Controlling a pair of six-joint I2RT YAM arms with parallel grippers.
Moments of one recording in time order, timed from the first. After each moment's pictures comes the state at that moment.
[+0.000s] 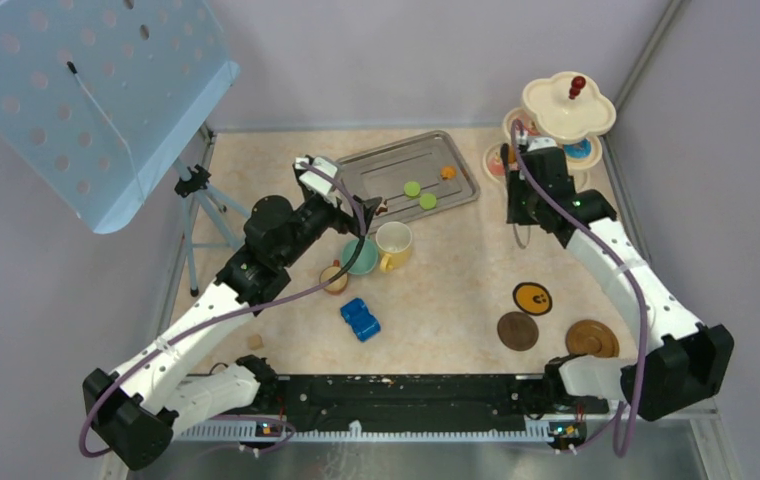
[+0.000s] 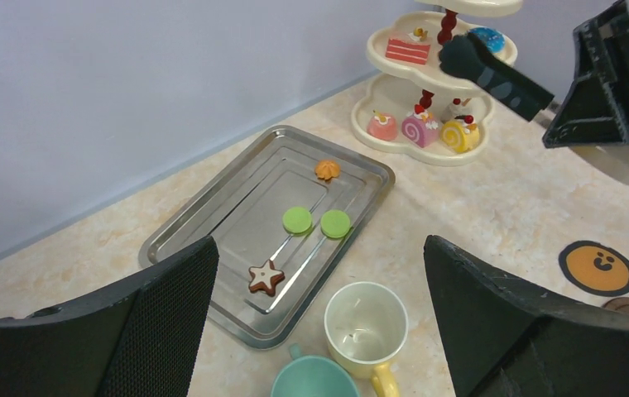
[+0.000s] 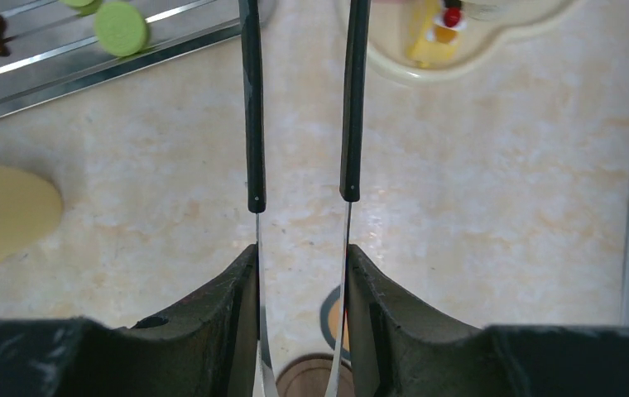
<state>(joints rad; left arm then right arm) -0.63 0.98 0.89 0.12 0.02 0.03 0.37 1.28 1.22 -0.72 0.25 0.20</state>
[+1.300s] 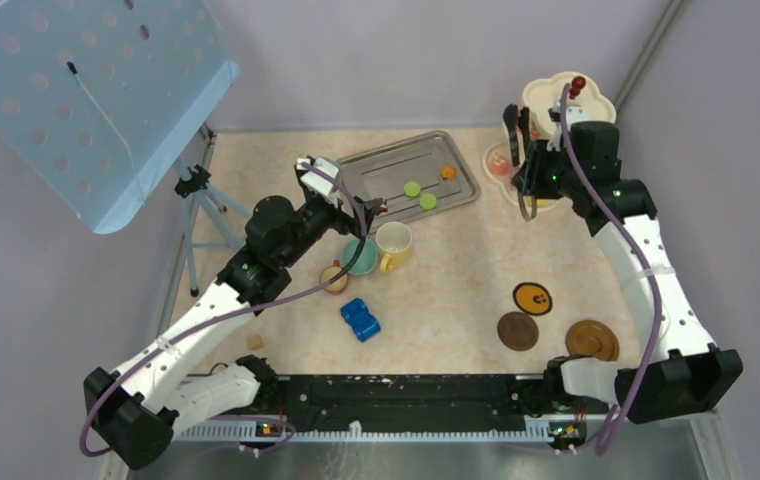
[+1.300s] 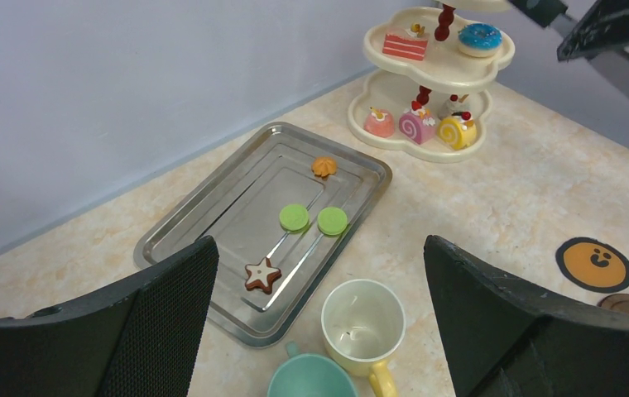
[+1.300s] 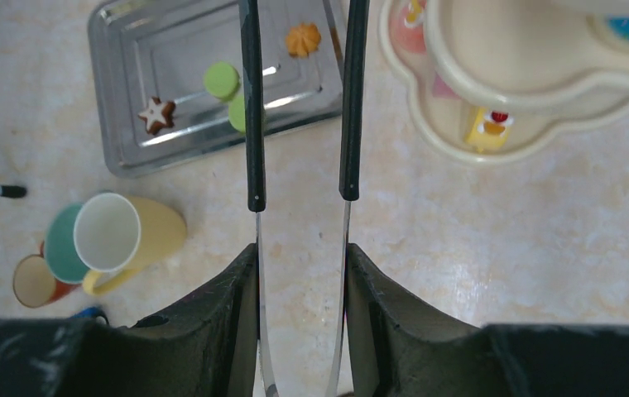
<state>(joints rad) -0.63 0.99 0.89 0.12 0.04 0.02 0.16 1.22 1.32 -0.69 -0.10 0.18</state>
